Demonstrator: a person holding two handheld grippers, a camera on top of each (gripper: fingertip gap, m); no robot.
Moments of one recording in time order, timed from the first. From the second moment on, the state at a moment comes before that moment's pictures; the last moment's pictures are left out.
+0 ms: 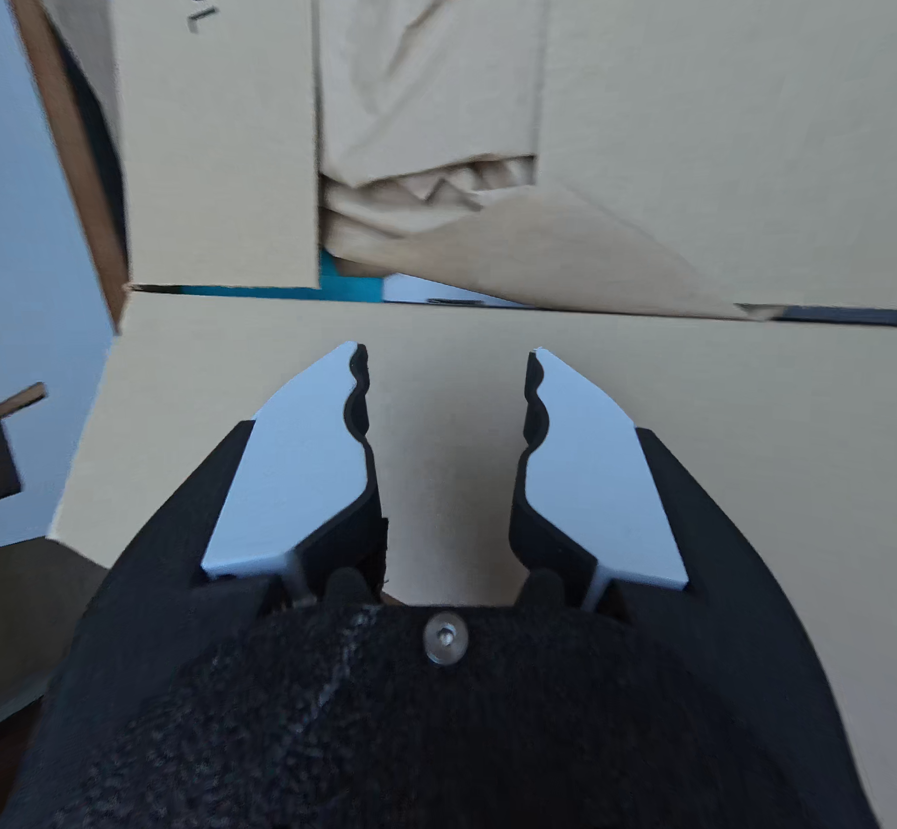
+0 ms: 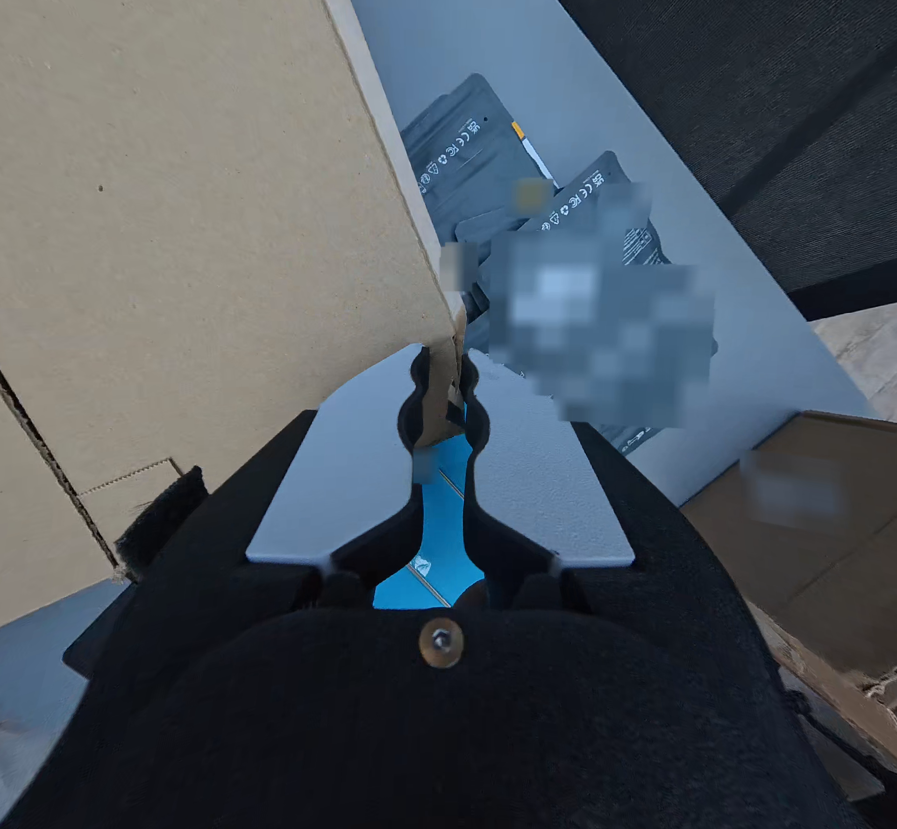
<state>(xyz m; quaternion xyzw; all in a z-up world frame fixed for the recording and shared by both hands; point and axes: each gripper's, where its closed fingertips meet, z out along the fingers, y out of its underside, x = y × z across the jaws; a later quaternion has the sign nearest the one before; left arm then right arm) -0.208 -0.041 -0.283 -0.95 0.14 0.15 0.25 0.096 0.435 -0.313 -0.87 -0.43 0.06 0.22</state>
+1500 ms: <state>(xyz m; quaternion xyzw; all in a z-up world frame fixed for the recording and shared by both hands) -0.638 0.157 -0.250 -0.84 0.26 0.41 0.24 -0.153 0.023 -0.285 -0.78 -0.56 -0.10 0.26</state>
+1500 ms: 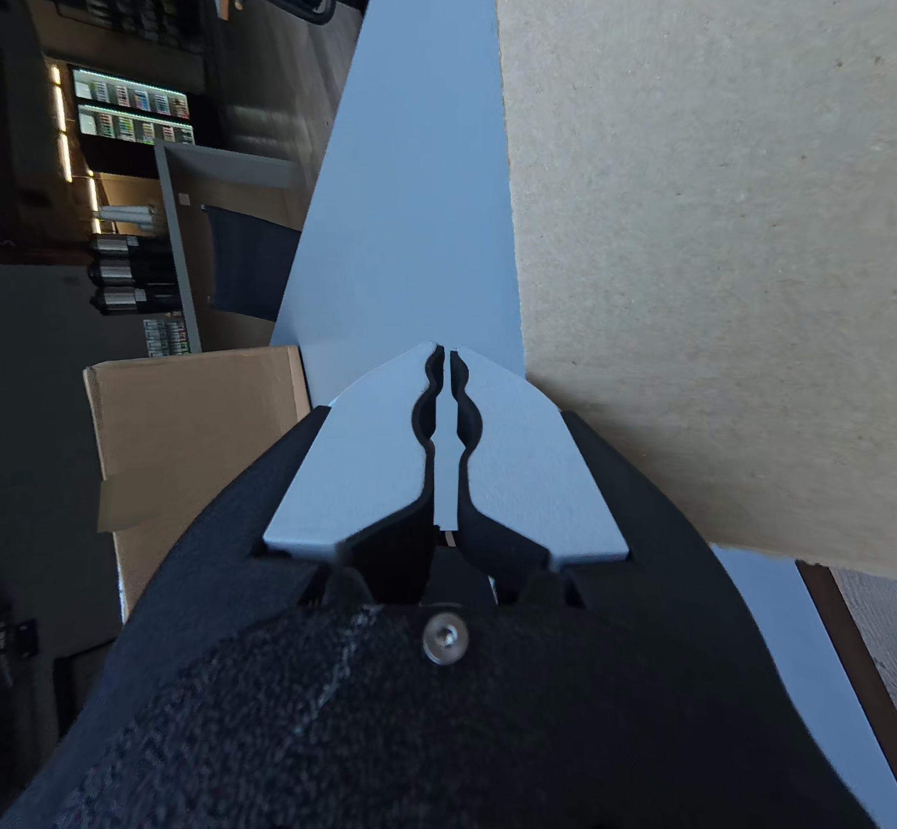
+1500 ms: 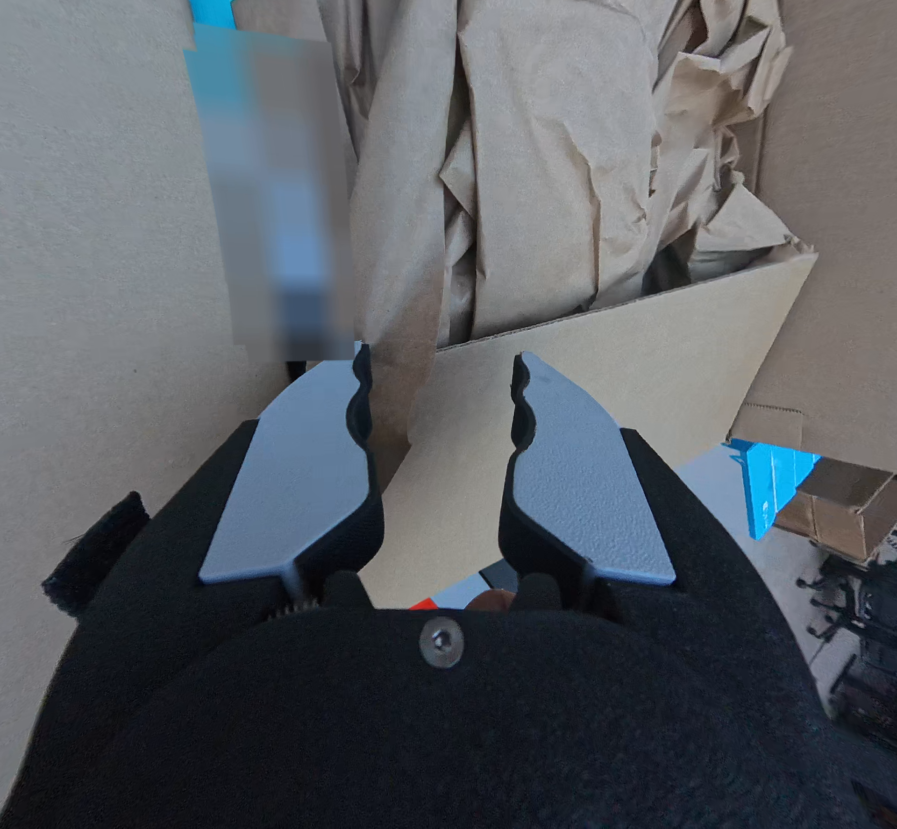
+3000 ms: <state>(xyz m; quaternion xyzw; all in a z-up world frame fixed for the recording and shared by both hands) -0.551 0.126 -0.102 -0.79 0.29 0.39 0.37 0.238 -0.037 -0.302 -0.92 -0.19 -0.12 0.33</state>
